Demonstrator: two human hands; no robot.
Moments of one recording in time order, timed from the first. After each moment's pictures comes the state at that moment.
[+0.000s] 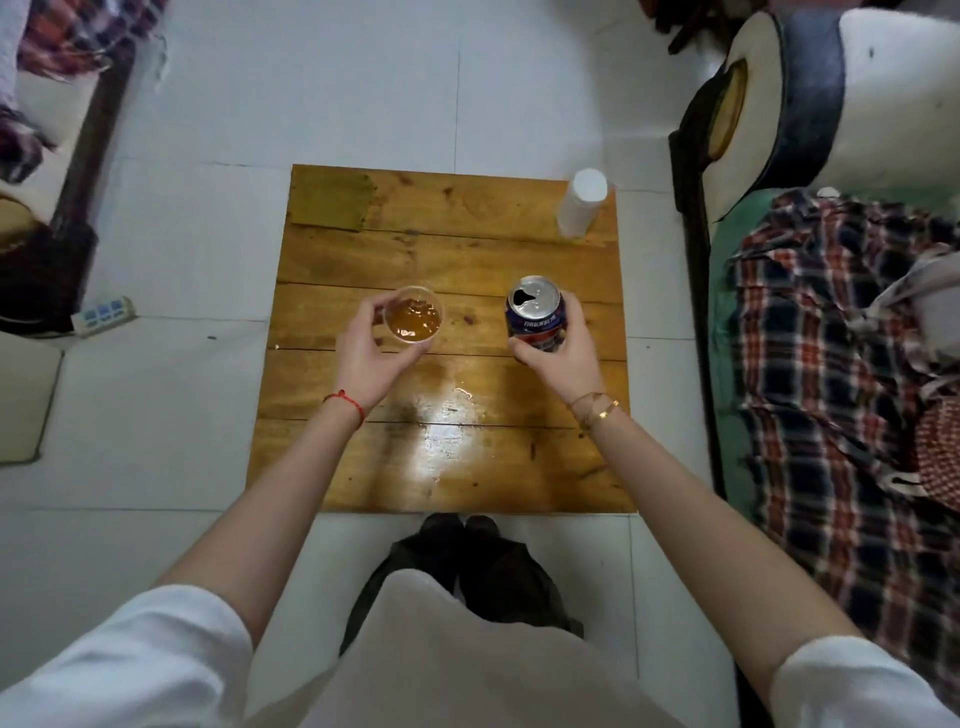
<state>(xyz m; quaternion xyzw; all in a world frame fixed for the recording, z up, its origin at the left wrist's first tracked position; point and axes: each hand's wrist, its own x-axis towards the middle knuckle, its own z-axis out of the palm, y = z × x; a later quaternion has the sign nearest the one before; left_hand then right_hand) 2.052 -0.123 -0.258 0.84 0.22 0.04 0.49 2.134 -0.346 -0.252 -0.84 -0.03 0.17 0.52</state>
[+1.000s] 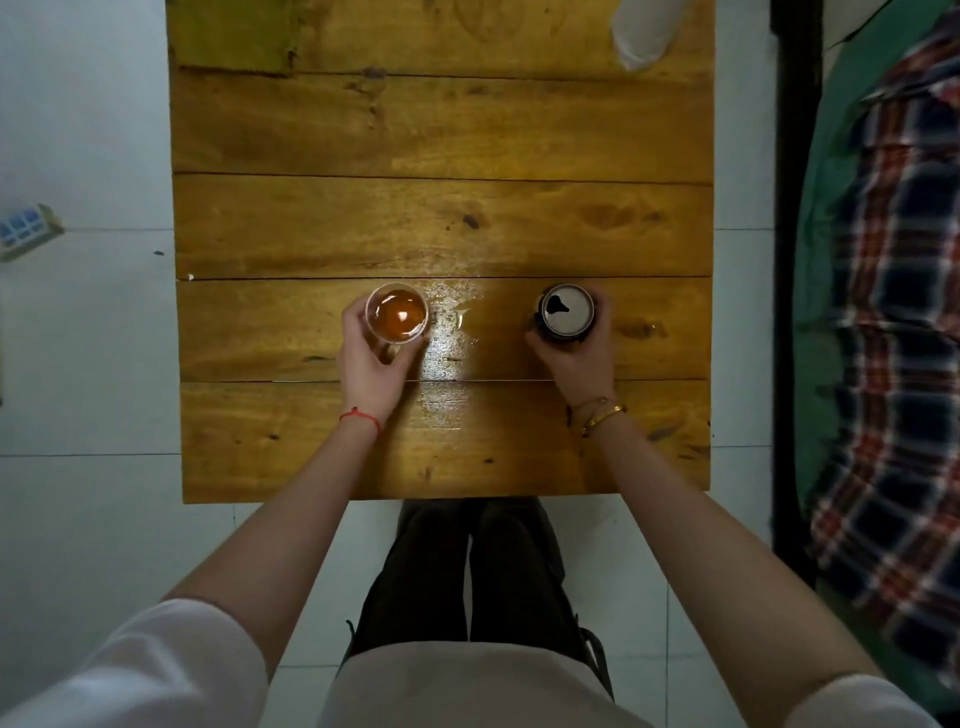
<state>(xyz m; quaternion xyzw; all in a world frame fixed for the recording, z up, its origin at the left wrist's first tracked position) 2.042 -0.144 -0.491 0.76 0.37 -0.01 0.53 2.122 -0.367 -0.502 -0.82 0.08 0.15 0.55</state>
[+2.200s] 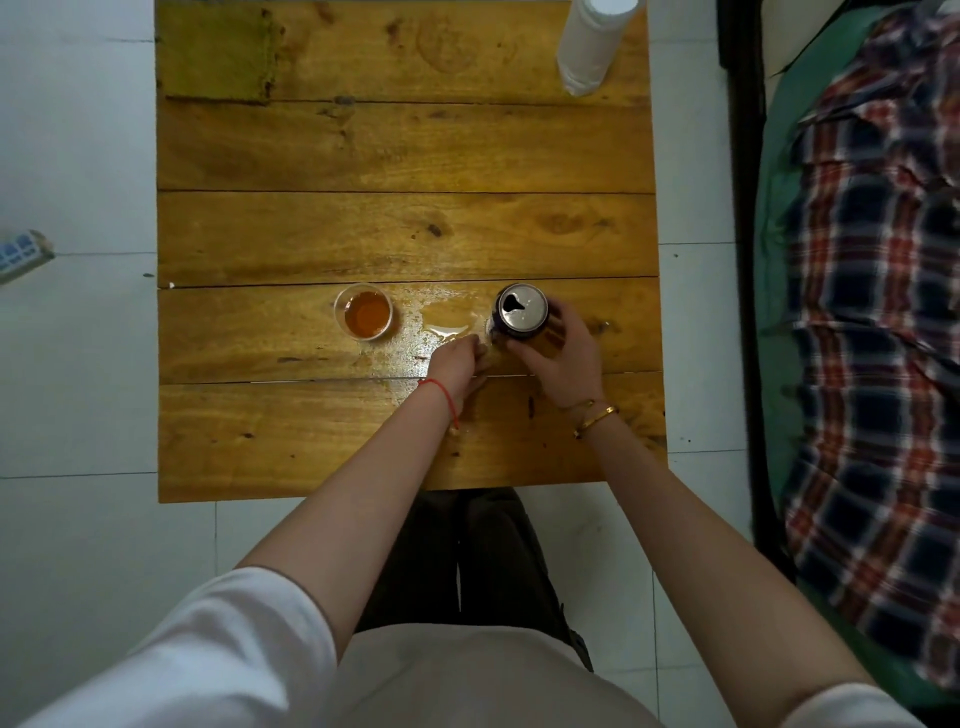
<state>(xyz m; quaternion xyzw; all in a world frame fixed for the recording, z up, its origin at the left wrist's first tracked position) 2.089 -0.263 -0.489 0.46 0.52 -0.23 0.68 2.115 -0.402 -0.464 -0.86 0.00 0.18 0.49</state>
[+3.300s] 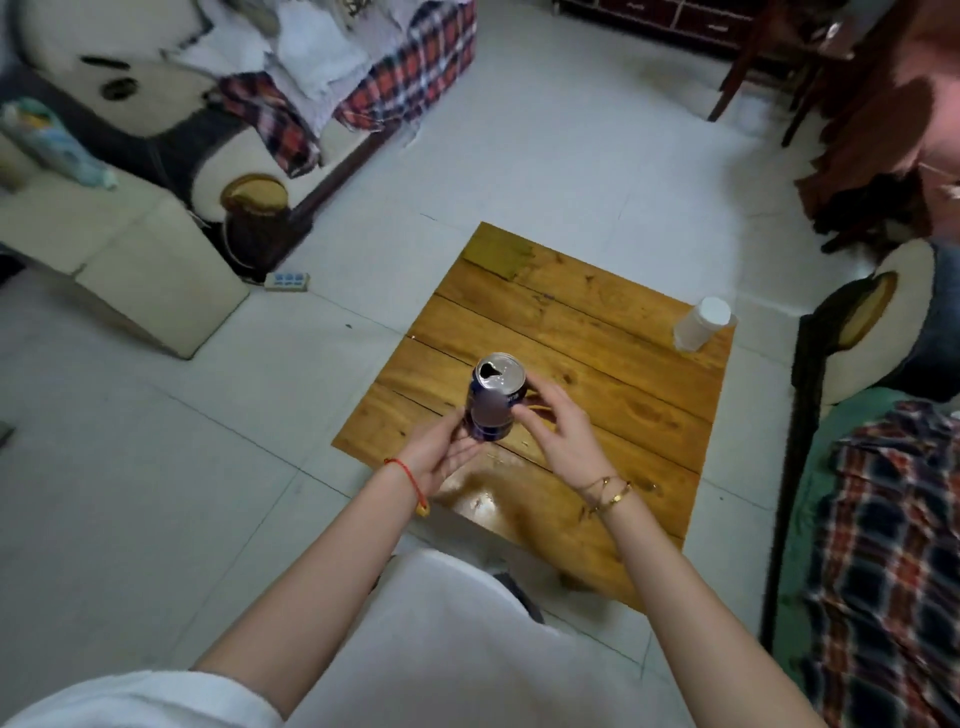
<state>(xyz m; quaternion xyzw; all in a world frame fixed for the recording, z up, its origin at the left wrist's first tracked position) 1.901 -0.178 -0.218 0.34 0.50 0.01 0.80 2.019 -0.307 -0.204 -0.78 -0.36 0.27 0.44</state>
